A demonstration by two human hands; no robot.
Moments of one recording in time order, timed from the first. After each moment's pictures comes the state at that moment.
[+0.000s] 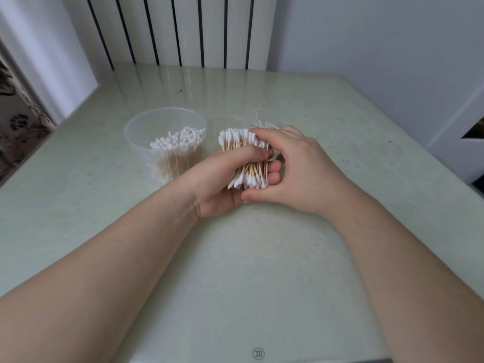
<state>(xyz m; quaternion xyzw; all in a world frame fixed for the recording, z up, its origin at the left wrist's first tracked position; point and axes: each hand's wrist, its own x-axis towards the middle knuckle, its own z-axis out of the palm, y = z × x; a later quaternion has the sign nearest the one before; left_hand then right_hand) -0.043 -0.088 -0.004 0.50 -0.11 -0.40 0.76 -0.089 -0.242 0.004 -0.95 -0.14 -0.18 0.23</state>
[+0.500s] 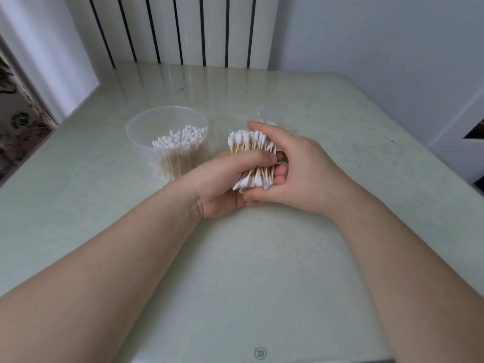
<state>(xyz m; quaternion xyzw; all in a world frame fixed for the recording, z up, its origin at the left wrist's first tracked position) -0.042 -0.089 -0.008 0.50 -0.13 -0.43 0.74 -0.093 -0.241 0.007 -0.92 -0.13 -0.11 0.36</state>
